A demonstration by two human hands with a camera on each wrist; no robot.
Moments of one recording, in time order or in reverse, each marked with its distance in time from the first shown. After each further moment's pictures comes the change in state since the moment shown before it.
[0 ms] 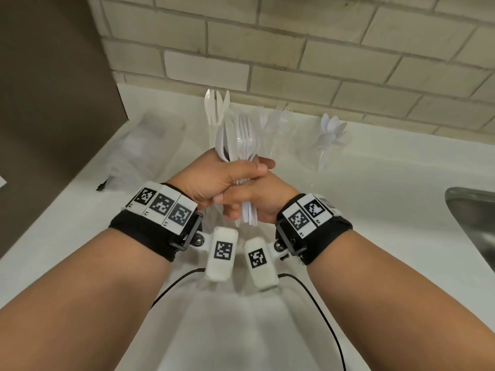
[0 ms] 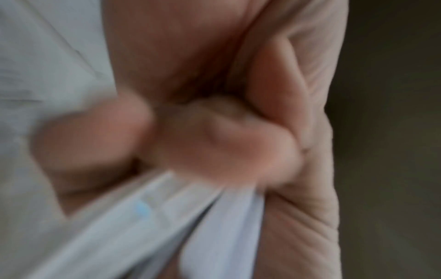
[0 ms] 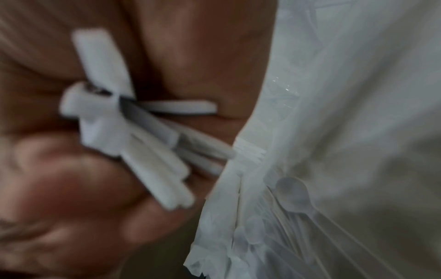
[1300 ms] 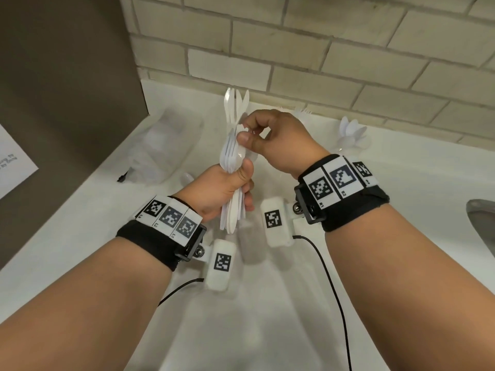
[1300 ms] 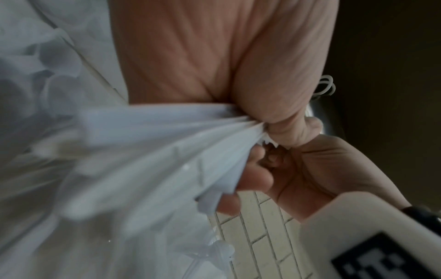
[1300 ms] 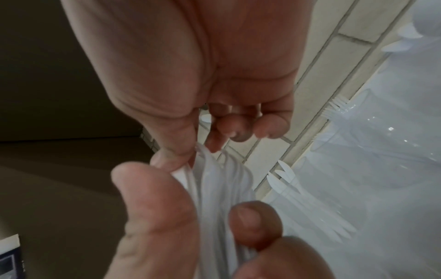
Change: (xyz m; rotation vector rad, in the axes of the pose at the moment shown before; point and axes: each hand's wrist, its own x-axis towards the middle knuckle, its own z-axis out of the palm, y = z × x) left_hand -0.003 -0.044 -0.020 -0.236 0.019 0.068; right_hand 0.022 -0.060 -0.010 -0.833 0.335 -0.269
